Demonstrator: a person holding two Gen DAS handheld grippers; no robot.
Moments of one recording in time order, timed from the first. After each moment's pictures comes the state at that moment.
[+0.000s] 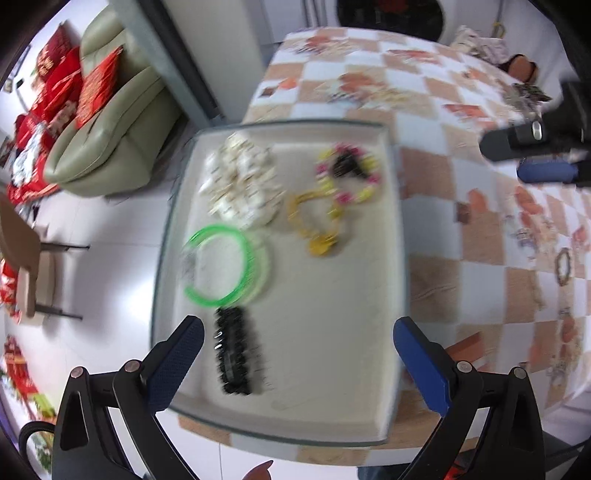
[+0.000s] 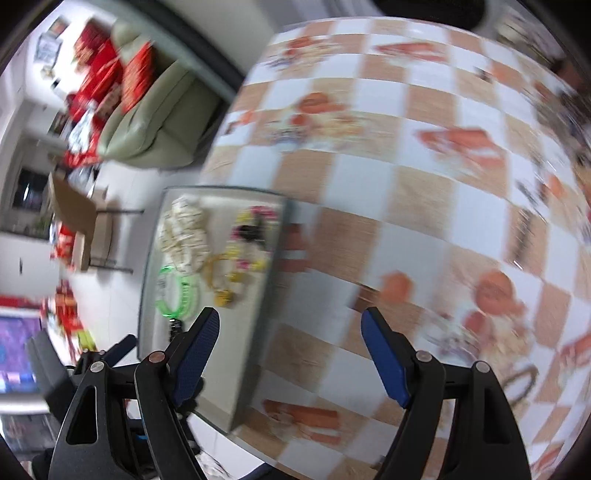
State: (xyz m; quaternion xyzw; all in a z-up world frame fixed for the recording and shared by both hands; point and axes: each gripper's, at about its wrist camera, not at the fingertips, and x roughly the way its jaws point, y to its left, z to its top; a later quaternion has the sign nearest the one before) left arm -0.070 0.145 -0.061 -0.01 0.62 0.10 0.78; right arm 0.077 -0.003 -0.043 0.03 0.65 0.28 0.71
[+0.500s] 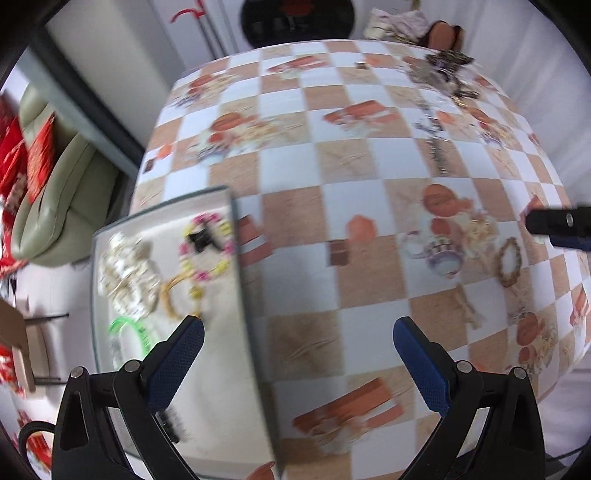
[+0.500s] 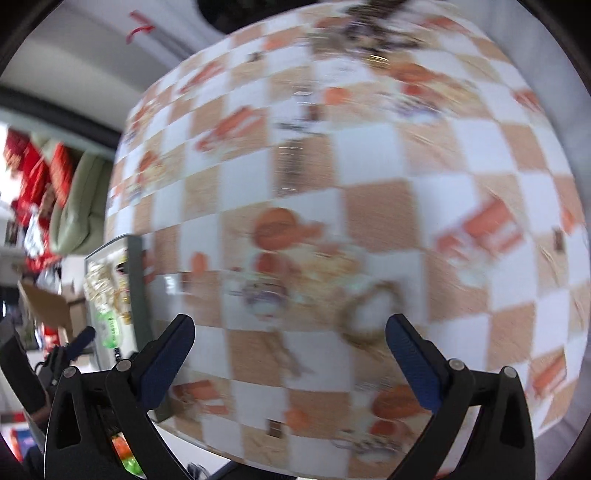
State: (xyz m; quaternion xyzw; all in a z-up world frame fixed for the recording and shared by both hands) left arm -0.009 0.031 -0.052 0.06 0.61 0.00 0.79; right arm 0.062 -0.197 -0.068 0.14 0.64 0.11 0.74
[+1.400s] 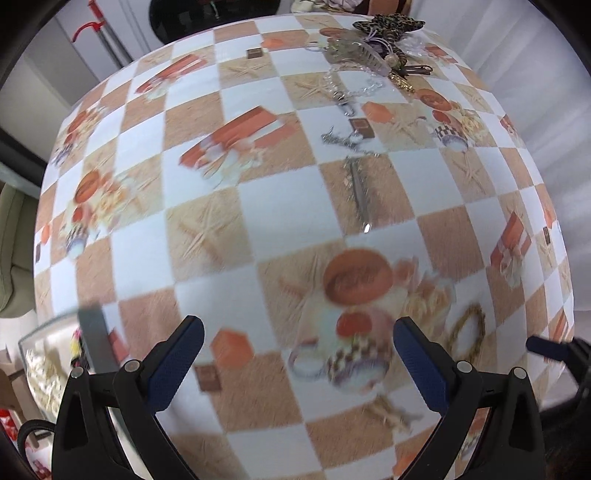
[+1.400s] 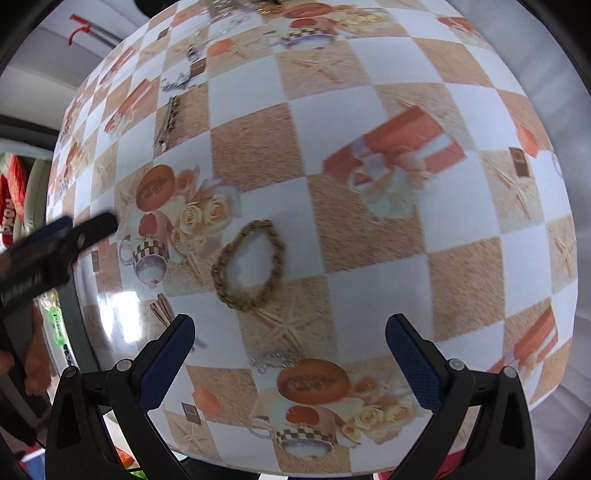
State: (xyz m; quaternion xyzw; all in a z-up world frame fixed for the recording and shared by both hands) left arm 0.106 -0.062 -0.104 0.06 0.64 -0.11 0.76; right arm 0.029 -0.251 -0.125 0.12 0.68 0.04 0.72
